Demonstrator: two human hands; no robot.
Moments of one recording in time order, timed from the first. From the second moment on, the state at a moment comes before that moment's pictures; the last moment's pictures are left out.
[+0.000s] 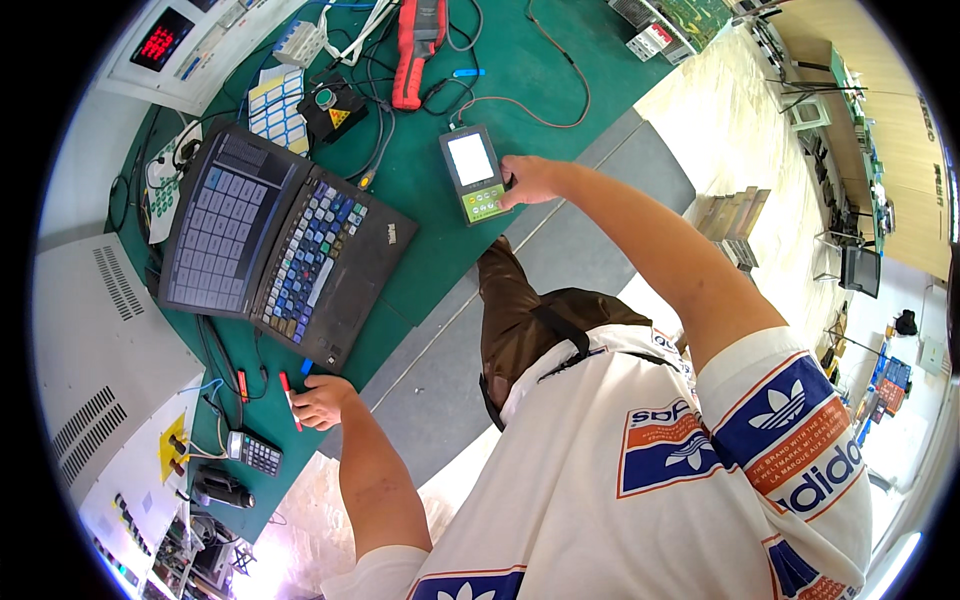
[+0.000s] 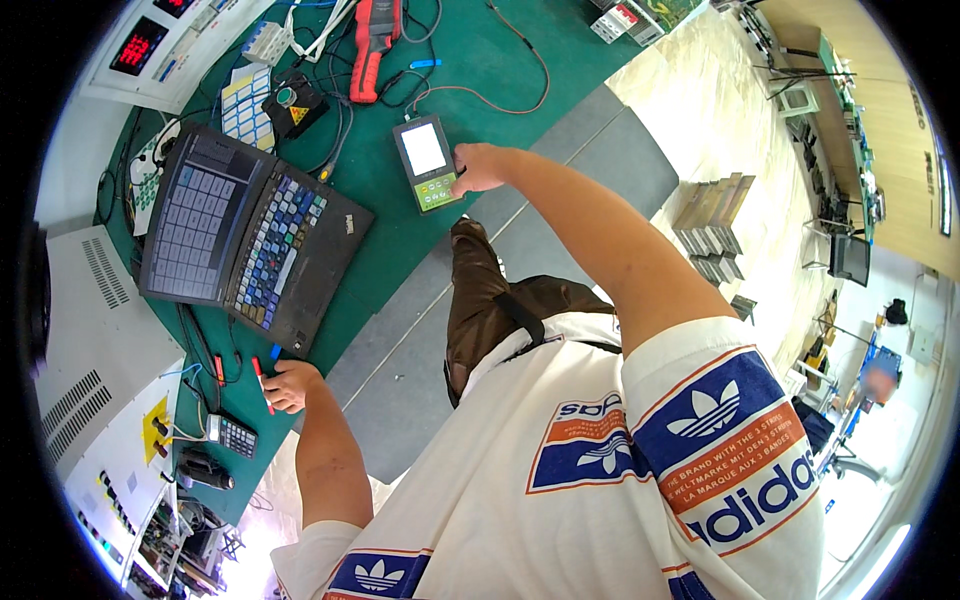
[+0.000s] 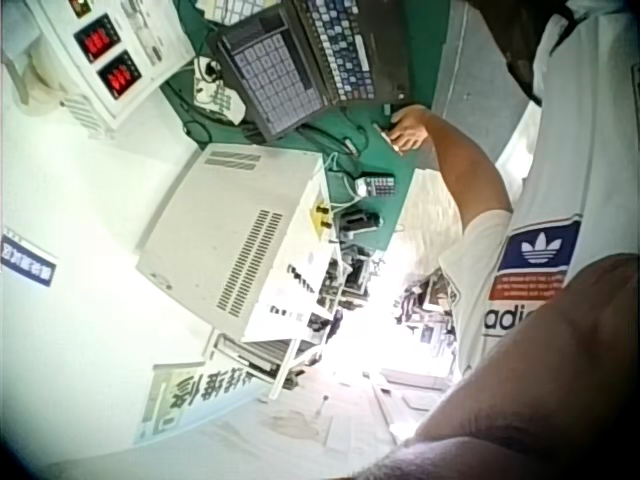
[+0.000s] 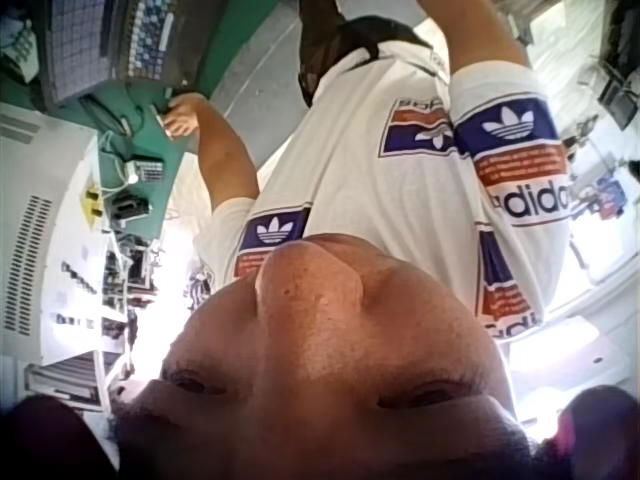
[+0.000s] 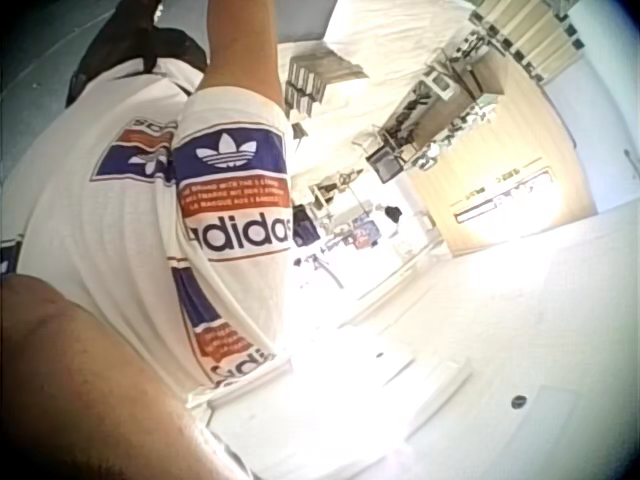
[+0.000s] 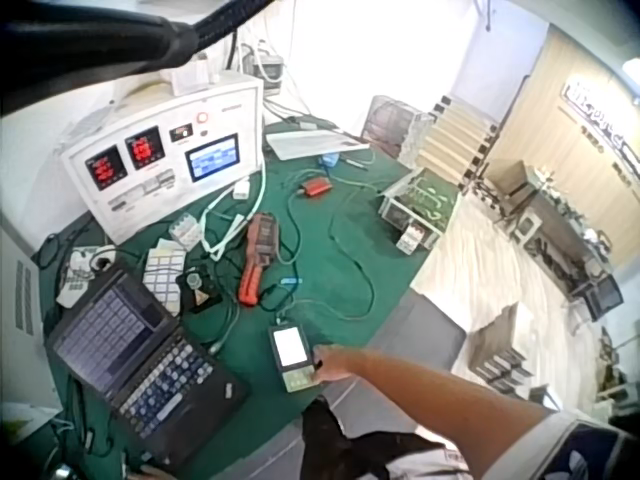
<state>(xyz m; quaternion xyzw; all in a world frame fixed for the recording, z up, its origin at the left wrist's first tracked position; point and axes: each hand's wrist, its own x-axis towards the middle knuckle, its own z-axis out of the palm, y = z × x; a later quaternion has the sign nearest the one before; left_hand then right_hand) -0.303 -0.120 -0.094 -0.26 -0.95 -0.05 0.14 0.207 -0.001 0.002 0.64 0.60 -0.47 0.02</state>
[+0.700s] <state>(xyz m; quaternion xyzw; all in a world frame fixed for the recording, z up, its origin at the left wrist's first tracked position) -0.312 -0.120 -0.104 -0.26 -0.95 0.00 0.17 0.255 -0.037 -0.051 0.94 0.24 -0.05 -0.25</state>
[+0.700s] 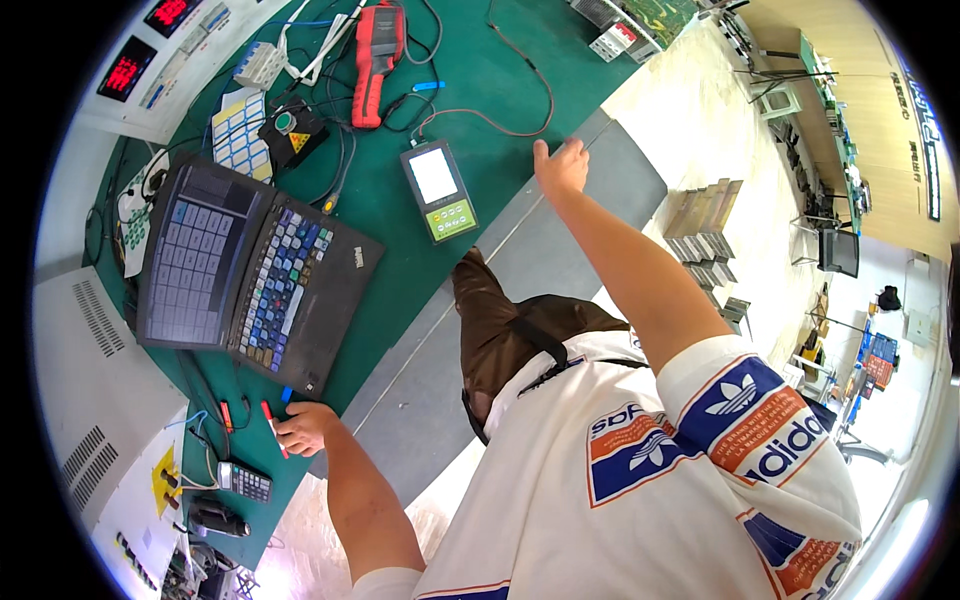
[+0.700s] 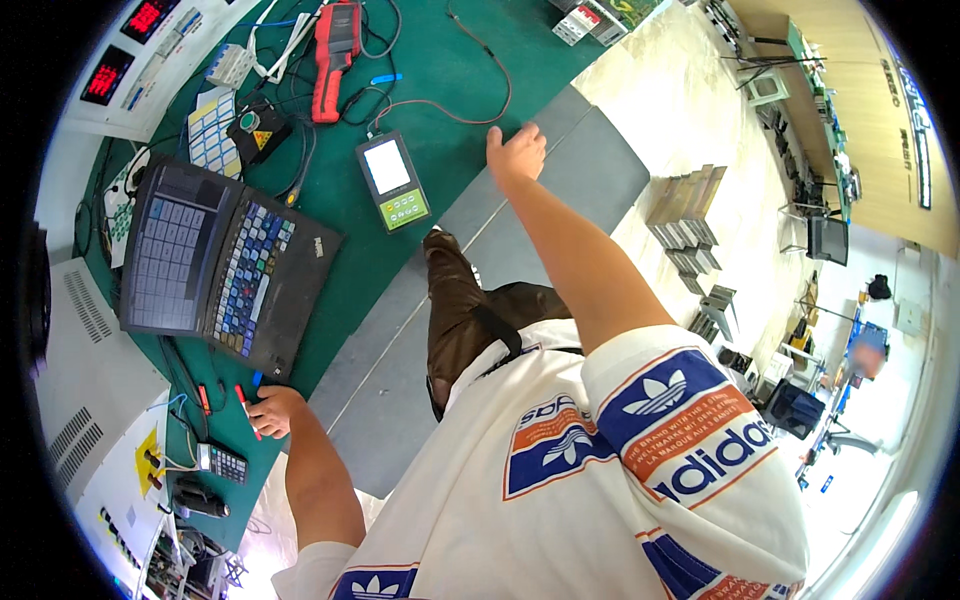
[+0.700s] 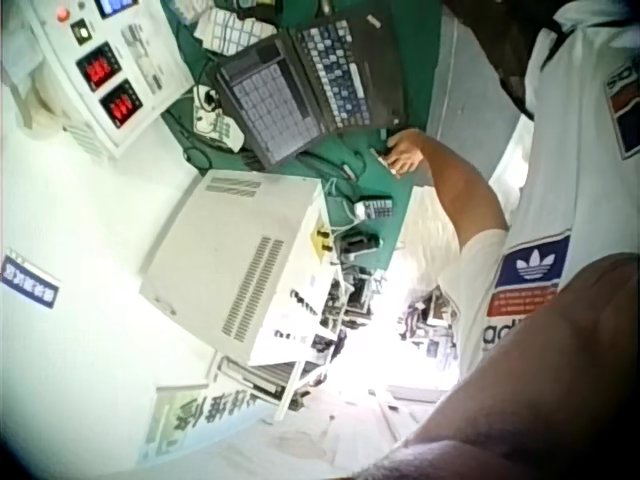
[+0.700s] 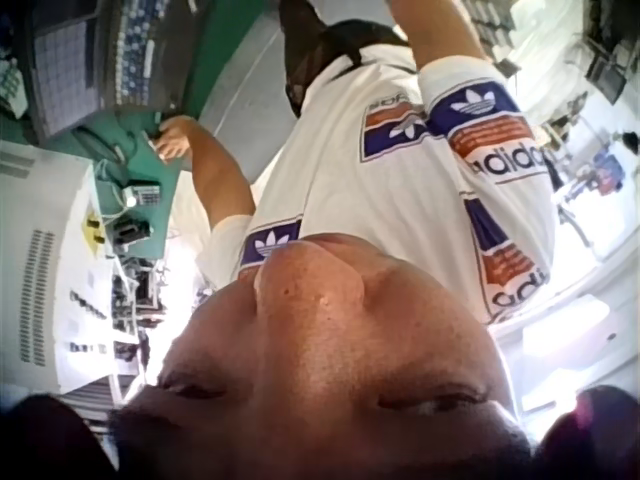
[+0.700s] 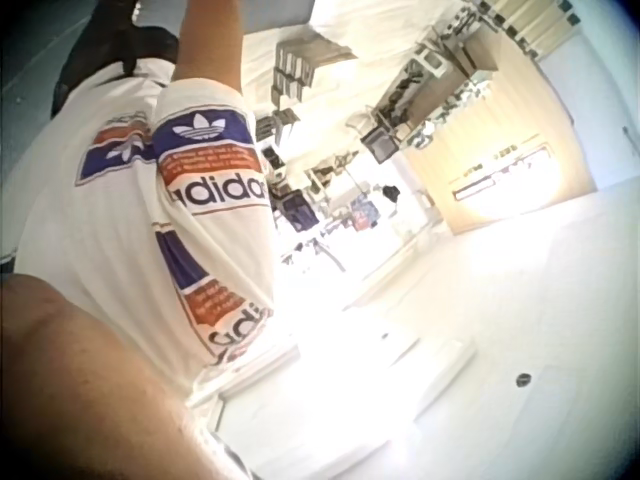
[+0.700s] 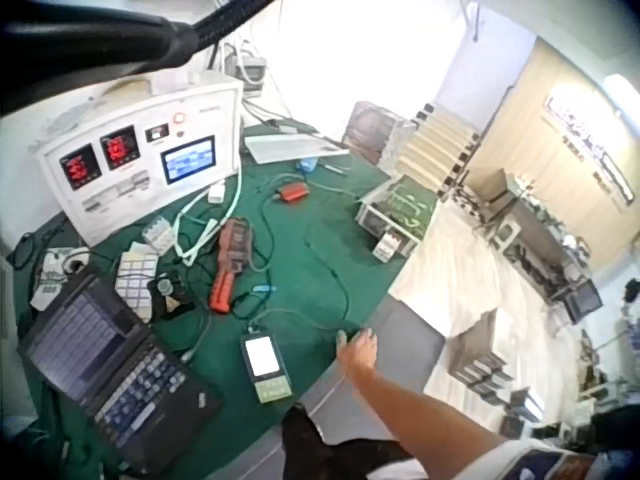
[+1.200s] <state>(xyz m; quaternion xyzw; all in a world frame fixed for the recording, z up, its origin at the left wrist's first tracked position) -0.333 -0.129 -0.118 -0.26 -0.94 0.00 0.20 0.229 0.032 -0.048 0.95 -0.09 -0.10 -0.29</state>
